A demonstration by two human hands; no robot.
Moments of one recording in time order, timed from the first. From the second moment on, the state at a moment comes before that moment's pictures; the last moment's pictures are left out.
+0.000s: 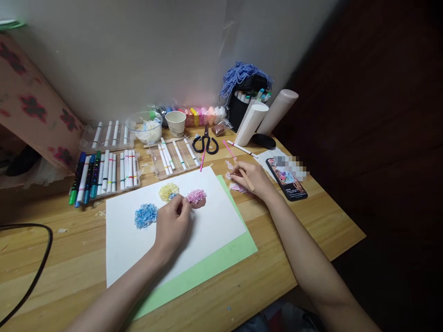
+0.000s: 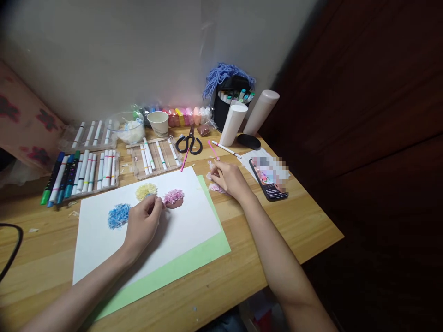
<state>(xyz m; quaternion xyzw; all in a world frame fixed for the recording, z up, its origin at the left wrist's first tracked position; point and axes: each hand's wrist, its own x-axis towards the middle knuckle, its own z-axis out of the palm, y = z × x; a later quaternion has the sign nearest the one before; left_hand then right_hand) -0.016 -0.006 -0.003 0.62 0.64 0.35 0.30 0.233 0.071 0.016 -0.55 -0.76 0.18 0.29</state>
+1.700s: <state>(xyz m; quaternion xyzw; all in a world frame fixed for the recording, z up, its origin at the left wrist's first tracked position) -0.016 -0.009 -0.004 0.70 0.51 0.39 0.31 0.164 0.031 0.019 -0.37 -0.57 0.65 0.35</state>
